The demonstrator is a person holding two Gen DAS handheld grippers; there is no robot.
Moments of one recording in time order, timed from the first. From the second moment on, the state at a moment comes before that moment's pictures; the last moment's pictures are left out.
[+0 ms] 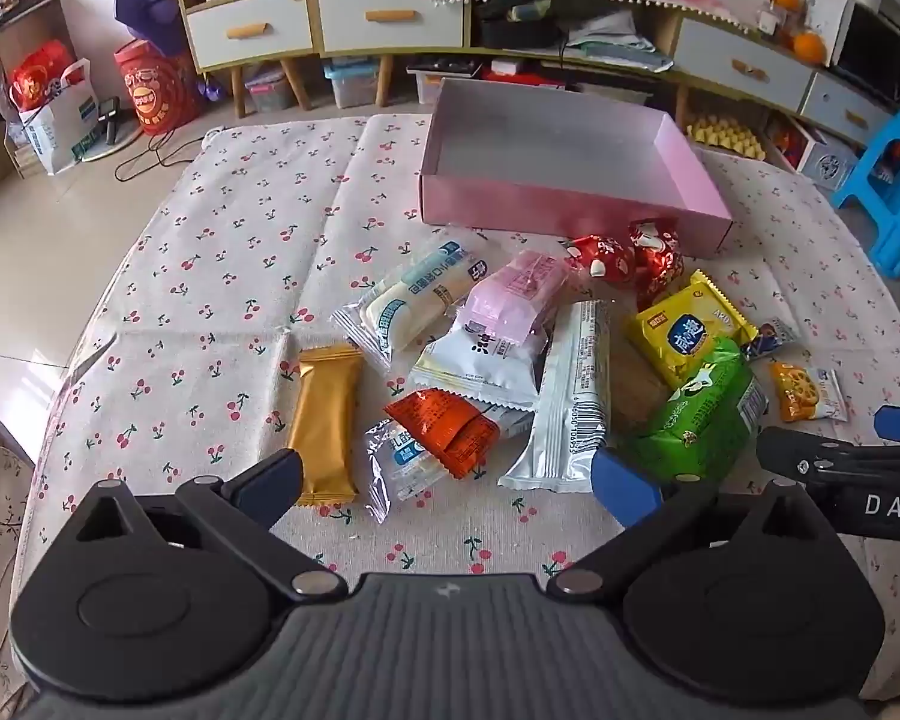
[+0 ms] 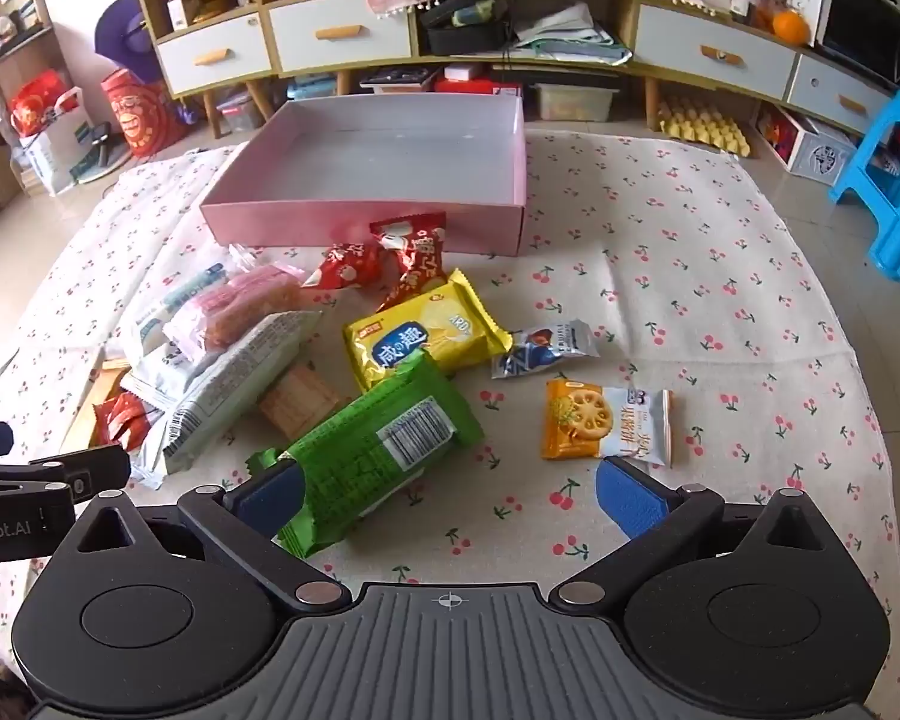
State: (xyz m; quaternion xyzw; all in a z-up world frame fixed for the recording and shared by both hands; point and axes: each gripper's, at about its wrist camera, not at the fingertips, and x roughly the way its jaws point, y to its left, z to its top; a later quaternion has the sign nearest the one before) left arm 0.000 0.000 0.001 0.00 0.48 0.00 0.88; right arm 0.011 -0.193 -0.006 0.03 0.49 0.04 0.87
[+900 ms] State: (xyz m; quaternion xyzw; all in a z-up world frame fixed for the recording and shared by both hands) left arm -0.001 0.005 0.000 0.01 0.47 0.01 0.88; right arm 0.010 -0.196 -0.002 0.04 0.48 0.03 0.88
